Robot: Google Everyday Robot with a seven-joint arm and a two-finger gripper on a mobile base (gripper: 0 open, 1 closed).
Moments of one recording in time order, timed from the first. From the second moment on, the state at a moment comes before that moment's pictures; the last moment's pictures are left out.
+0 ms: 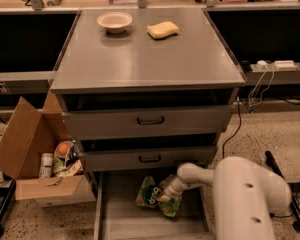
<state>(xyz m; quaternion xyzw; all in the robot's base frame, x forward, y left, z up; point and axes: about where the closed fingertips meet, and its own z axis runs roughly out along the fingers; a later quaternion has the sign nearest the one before) 0.588 -0.066 0.178 -0.64 0.72 0.19 0.20</state>
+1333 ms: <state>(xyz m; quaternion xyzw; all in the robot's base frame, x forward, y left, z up) 0.544 -0.104 0.335 -0.67 0.68 0.08 0.29</state>
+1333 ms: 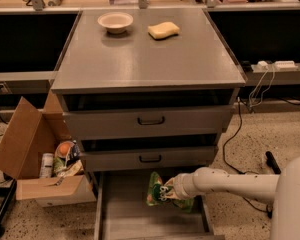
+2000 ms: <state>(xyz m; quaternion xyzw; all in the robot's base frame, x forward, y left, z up) 0.514 -0.086 0.400 -0.70 0.62 0.12 0.33</state>
